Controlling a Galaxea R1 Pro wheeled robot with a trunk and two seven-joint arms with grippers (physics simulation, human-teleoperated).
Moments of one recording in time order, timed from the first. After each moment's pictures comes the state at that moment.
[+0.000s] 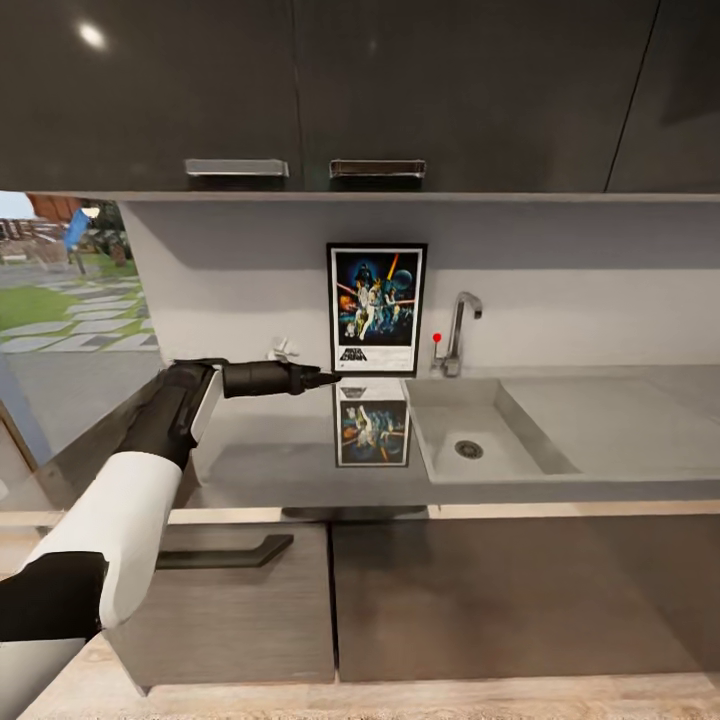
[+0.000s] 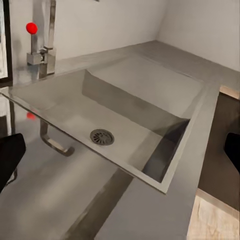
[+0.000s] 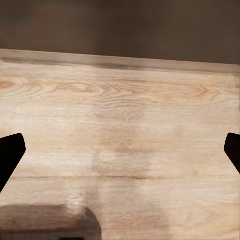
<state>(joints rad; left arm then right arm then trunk) -1.13 0.03 -0.01 -0.84 0.00 0.63 -1.09 -0.07 -0.12 0.00 -0.18 0.02 -0.58 -0.01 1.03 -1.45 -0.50</state>
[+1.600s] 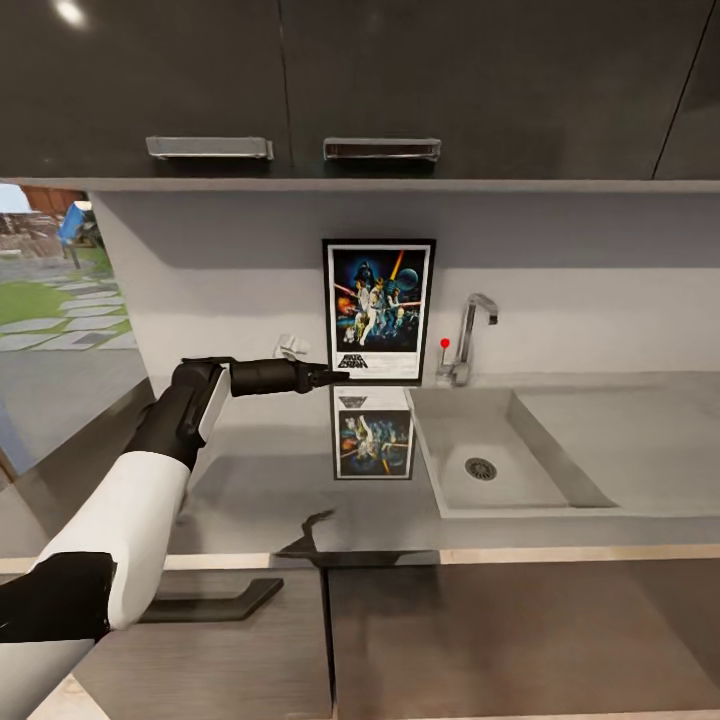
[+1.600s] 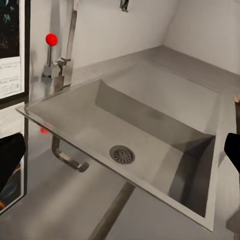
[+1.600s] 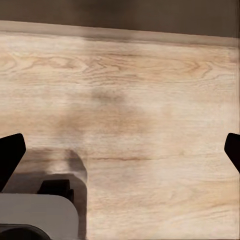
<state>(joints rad) -1.13 0.00 -0.01 -0.85 0.00 0.63 -1.07 -0.07 -0.15 -0.01 -0.04 0.00 -0.58 -0.01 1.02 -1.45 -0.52</state>
